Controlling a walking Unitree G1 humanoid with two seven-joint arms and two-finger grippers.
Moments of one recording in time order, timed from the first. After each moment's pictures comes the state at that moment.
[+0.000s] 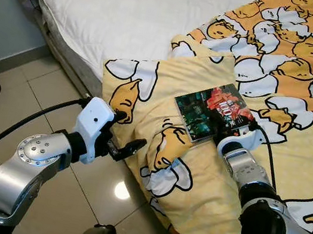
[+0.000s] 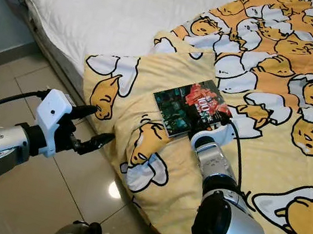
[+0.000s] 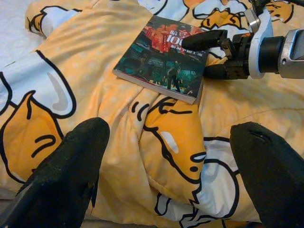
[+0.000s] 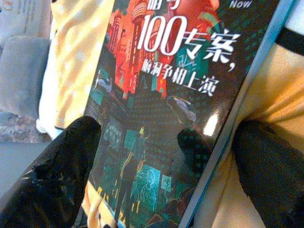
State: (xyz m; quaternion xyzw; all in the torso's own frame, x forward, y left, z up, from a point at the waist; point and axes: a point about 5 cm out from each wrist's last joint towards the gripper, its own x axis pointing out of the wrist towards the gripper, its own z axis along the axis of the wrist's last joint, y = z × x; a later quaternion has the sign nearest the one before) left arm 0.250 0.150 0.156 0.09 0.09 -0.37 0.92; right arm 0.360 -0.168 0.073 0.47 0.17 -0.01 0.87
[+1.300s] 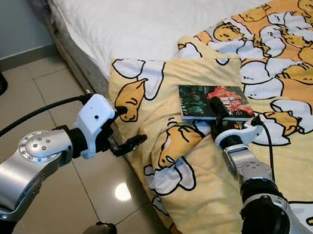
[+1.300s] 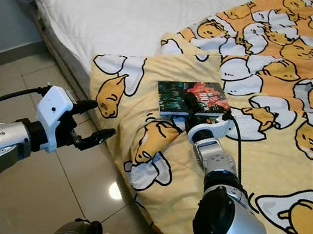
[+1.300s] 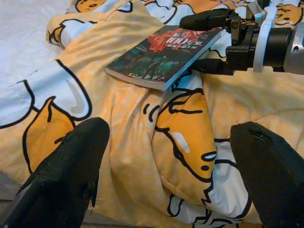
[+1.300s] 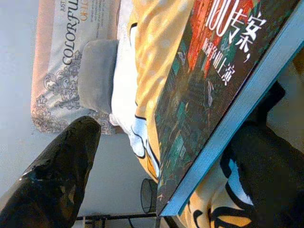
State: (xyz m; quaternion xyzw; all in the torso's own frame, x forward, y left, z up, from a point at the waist) left arm 0.257 0.151 0.158 0.11 0.07 -0.37 0.92; right arm 0.366 -0.160 0.090 0.57 0.11 0.07 0.81
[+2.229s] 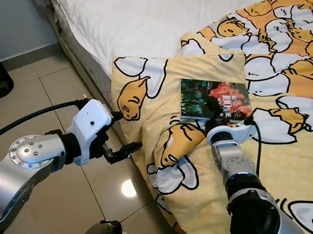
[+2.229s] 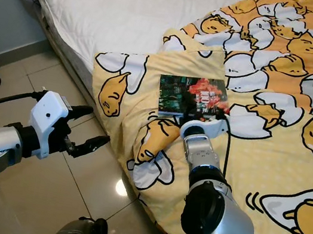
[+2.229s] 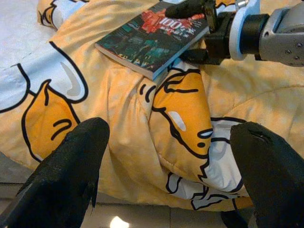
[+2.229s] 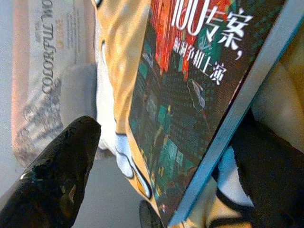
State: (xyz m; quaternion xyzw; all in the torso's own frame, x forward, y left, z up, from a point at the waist) left arm 0.243 0.156 0.160 0.12 0.10 -0.37 0.92; right arm 0.374 -0.140 0.093 0.60 0.09 0.00 0.80
